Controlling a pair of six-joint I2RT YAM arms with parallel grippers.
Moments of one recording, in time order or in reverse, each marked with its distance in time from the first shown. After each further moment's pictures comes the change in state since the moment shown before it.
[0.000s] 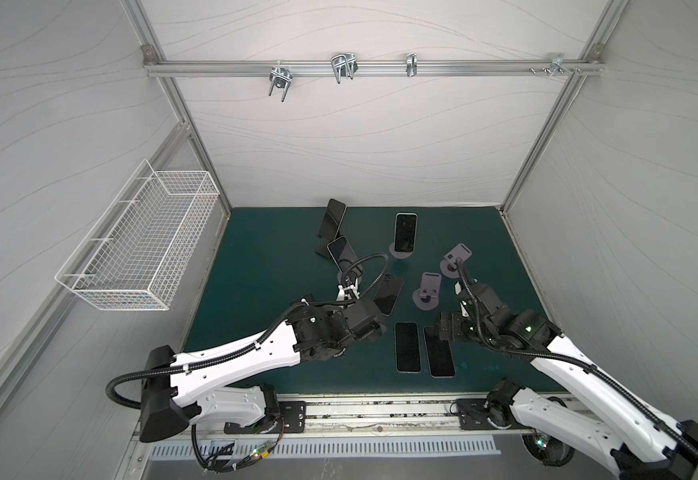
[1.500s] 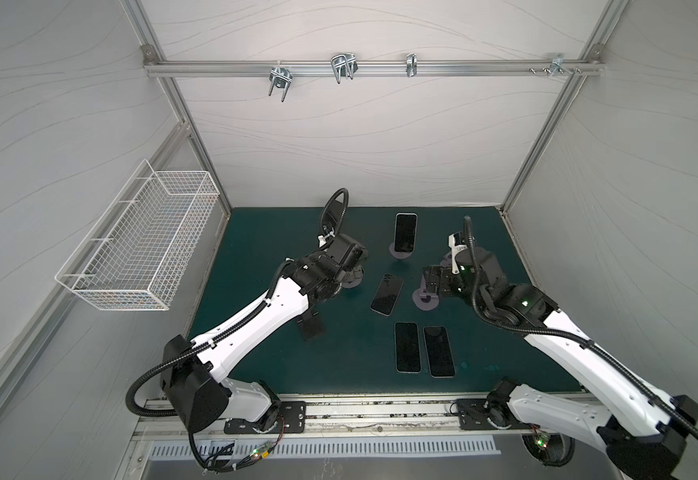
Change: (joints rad) left arm 0.416 0.224 0.250 0.121 0.029 0.169; right arm 0.012 0.212 0.274 0.302 0.176 -0.160
